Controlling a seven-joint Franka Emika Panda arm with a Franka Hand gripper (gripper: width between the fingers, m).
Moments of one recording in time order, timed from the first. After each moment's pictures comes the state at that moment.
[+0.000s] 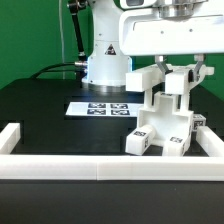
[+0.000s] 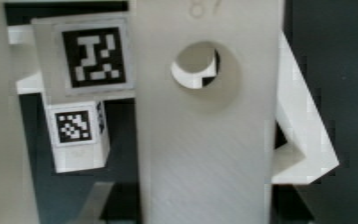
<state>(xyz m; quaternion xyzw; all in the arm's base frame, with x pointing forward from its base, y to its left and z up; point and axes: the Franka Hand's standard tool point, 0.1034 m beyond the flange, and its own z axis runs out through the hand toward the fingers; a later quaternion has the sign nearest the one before) 0.571 0.087 0.129 -0.97 0.25 0.01 0.06</state>
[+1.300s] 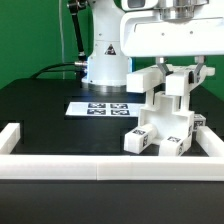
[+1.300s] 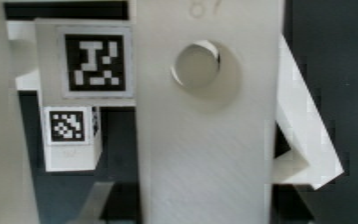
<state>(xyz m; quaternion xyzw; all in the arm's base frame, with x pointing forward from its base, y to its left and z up) 0.570 0.085 0.128 -0.97 0.25 0.01 0.06</state>
